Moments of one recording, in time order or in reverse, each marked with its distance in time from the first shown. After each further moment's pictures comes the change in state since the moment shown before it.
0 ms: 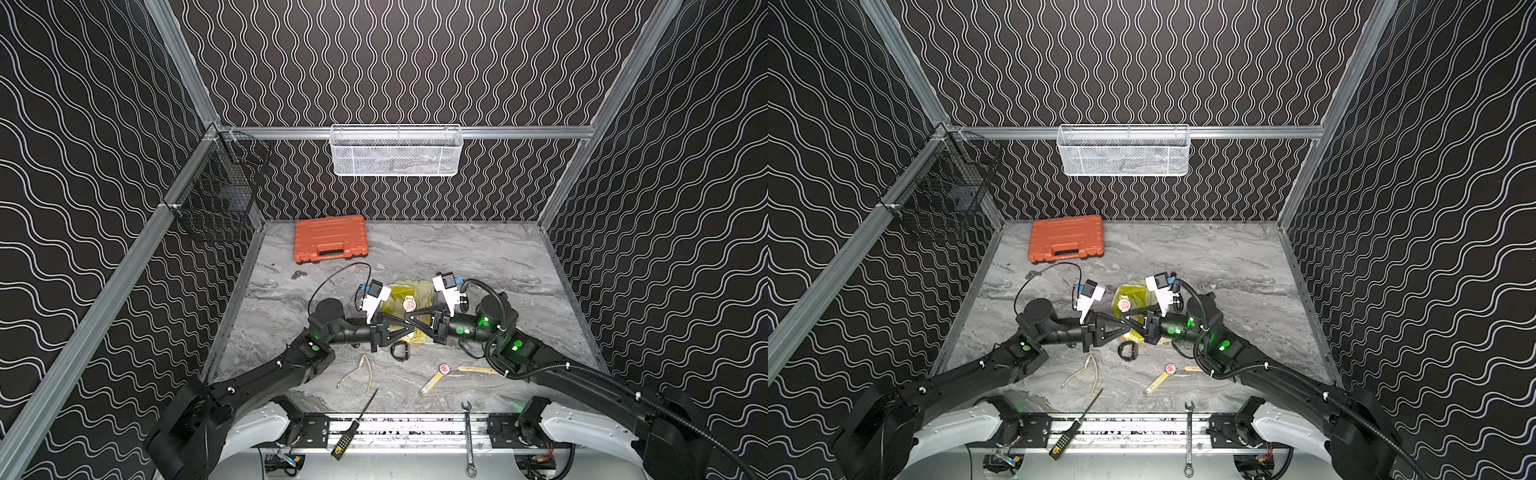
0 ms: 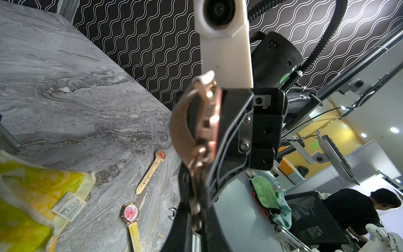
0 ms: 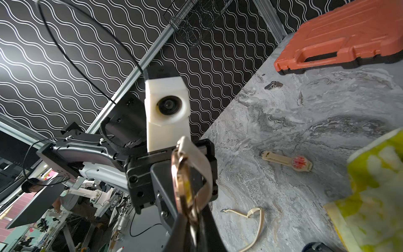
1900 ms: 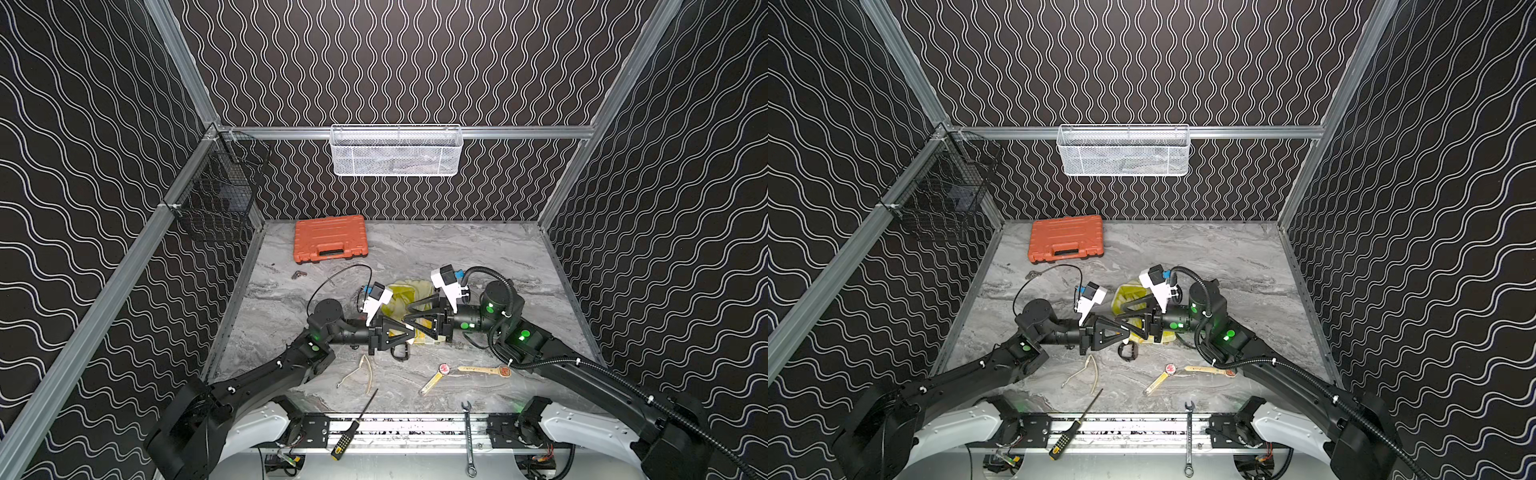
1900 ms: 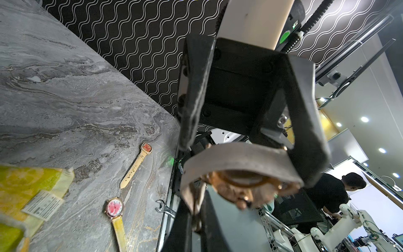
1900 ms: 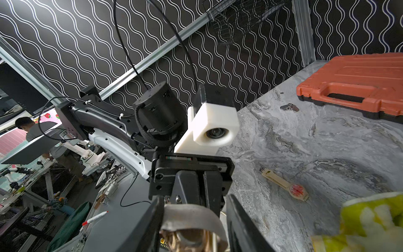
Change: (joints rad) left arm -0.006 -0.012 -0.006 0.002 0.093 -0.028; right arm -0.040 0.022 0.136 -0.139 -0.170 -0.257
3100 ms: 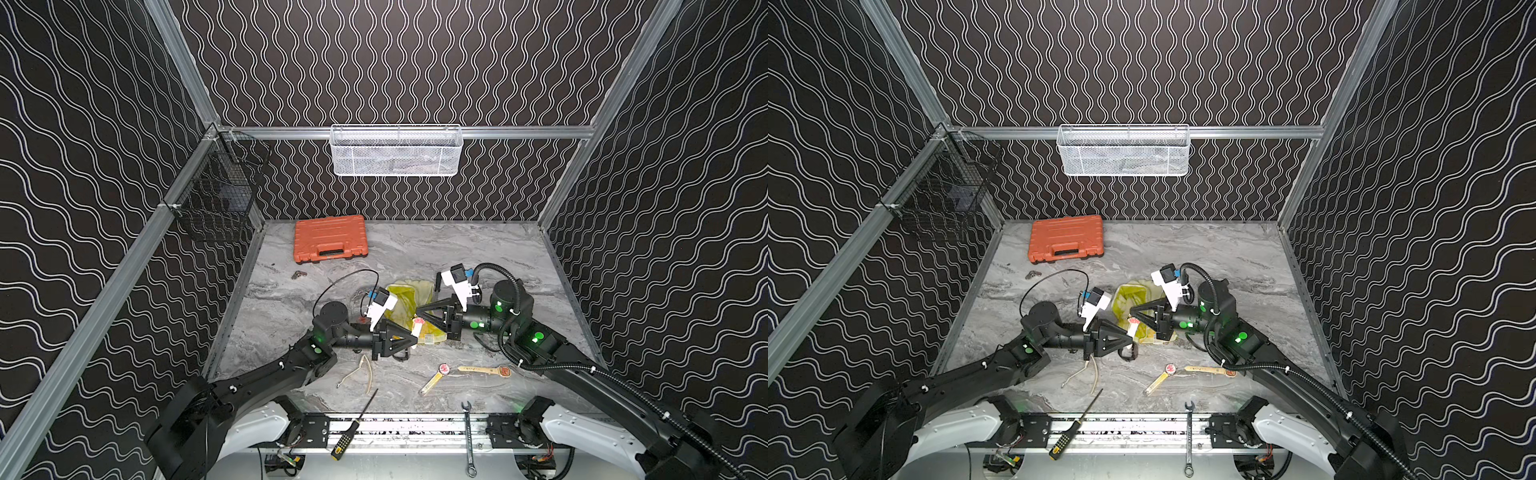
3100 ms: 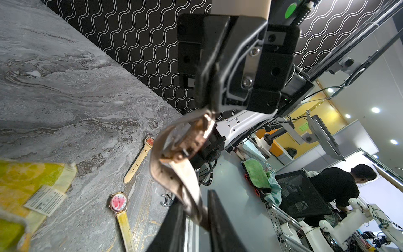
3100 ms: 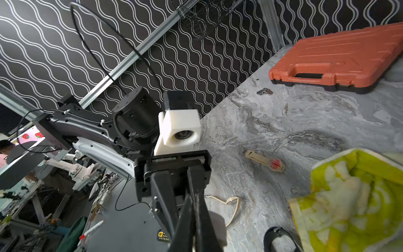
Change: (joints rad) left arm -0.044 0.015 -0.008 -0.035 -0.033 0.074; right arm -0.075 -0.079 -0.007 -0.159 0.040 0.048
